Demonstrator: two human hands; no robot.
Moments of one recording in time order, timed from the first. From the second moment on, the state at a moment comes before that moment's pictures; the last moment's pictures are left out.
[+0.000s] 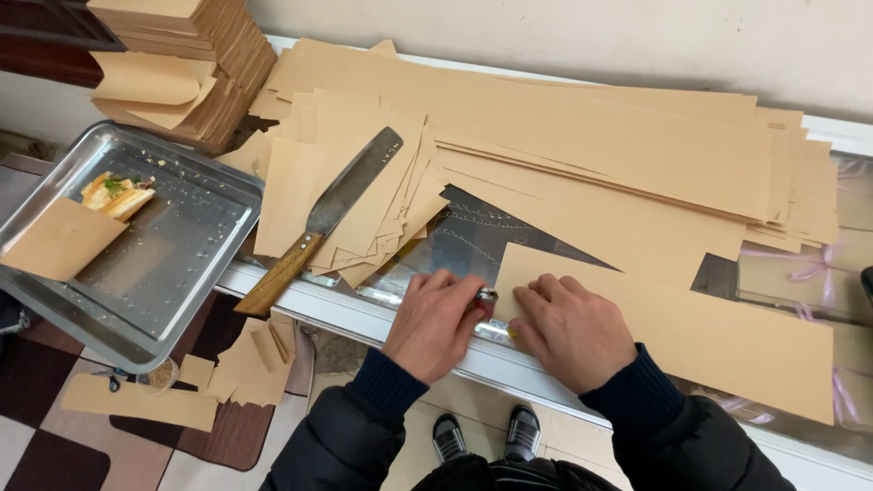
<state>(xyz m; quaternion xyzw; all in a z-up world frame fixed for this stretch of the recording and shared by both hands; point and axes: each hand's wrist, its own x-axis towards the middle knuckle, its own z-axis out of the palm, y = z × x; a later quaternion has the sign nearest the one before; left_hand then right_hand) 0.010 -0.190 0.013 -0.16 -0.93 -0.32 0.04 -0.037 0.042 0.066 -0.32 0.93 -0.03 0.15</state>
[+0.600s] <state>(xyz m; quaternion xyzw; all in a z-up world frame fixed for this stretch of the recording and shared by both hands) -0.017 -0.182 0.017 -0.14 -0.93 -0.33 0.05 -0.037 0.039 0.052 -0.33 0.93 0.00 0.13</state>
